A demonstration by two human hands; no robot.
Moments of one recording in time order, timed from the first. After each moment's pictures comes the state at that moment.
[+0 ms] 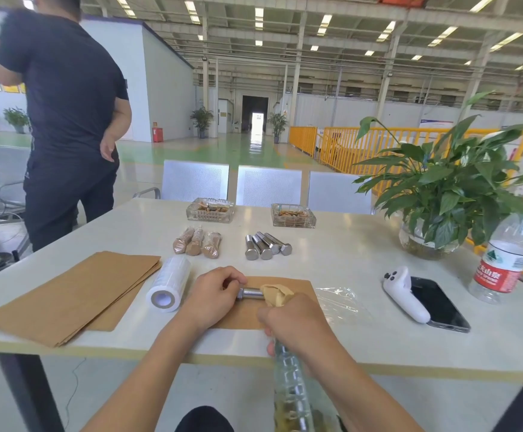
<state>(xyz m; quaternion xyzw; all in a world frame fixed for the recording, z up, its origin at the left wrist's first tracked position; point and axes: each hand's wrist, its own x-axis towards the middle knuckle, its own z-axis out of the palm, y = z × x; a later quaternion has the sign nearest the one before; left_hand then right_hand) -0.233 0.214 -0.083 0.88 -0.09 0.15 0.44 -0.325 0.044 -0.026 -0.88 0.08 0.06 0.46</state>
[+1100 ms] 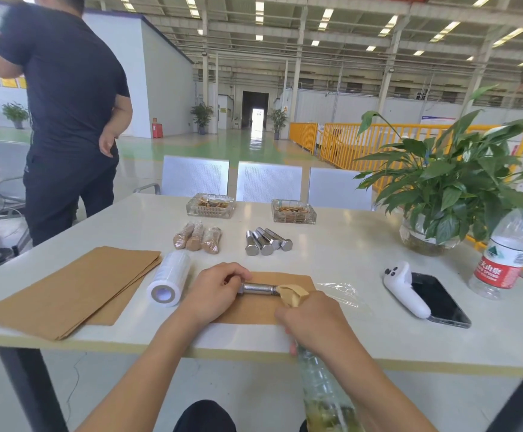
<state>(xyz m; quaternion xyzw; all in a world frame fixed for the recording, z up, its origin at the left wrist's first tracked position) -0.232 0.215 -0.082 0.87 -0.13 0.14 0.45 -0.318 0.020 -0.035 -0.92 0.09 0.03 0.38</state>
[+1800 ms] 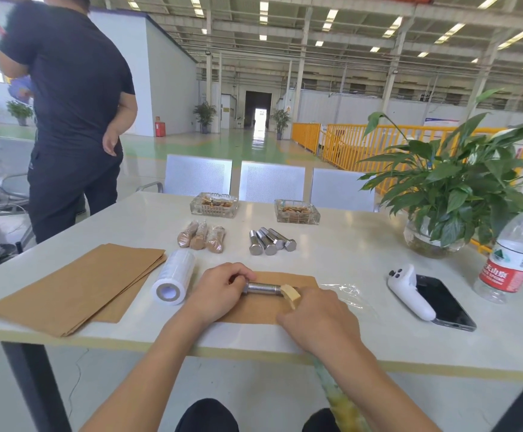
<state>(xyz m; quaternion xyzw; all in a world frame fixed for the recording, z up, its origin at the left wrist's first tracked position) -0.234 0.215 -0.082 0.88 -0.12 0.13 0.45 -0.314 0.026 -0.036 -0.97 0.07 -0.05 0.21</state>
